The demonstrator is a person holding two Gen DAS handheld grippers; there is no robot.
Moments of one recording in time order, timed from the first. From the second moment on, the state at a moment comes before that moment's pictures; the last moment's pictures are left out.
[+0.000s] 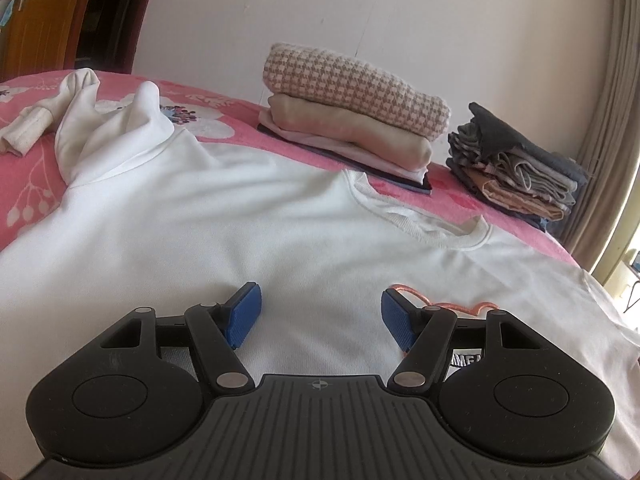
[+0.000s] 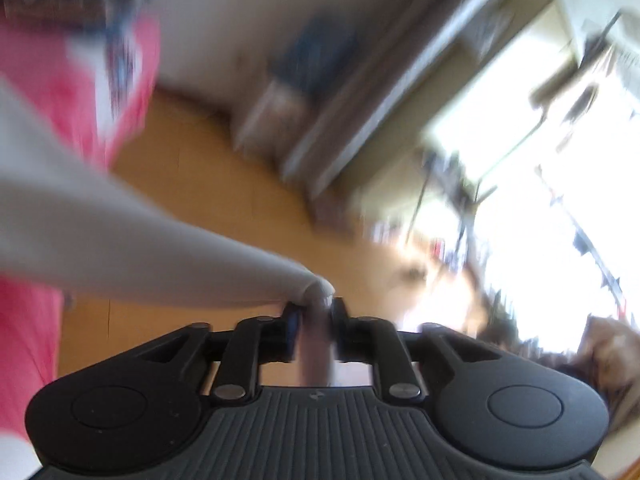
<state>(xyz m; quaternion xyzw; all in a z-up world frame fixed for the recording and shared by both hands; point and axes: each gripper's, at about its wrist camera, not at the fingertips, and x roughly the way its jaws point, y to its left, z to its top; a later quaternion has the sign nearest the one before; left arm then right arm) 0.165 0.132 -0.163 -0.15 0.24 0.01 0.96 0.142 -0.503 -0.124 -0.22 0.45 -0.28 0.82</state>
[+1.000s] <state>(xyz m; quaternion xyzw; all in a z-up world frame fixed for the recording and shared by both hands) 0.070 0.106 -0.118 -0.18 0.33 -0.13 0.92 0.146 -0.270 -0.117 -0.06 0.52 0.23 0.82</state>
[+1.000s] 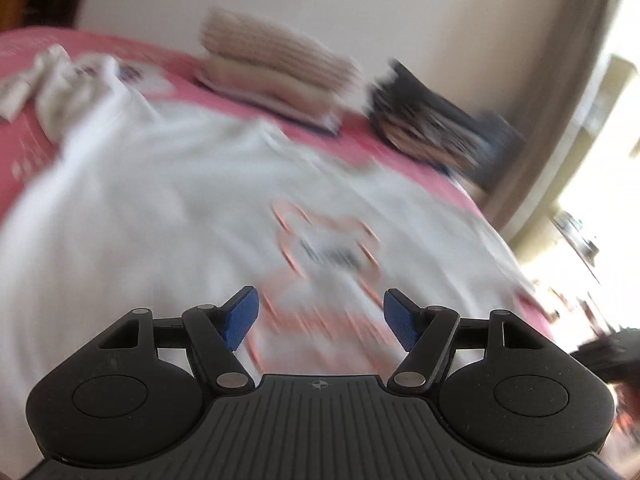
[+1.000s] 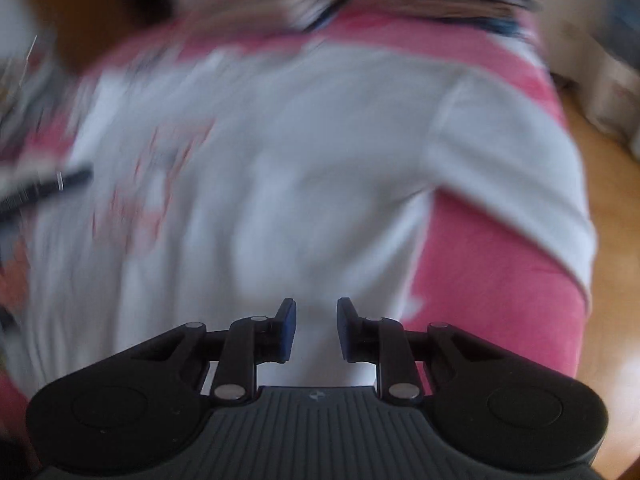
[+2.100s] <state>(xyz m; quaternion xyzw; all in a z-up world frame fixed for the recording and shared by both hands) -0.006 0.149 -0.050 -0.11 0.34 -0.10 0.93 0.103 -0.256 -0.068 0.05 0.52 0.28 0.81</state>
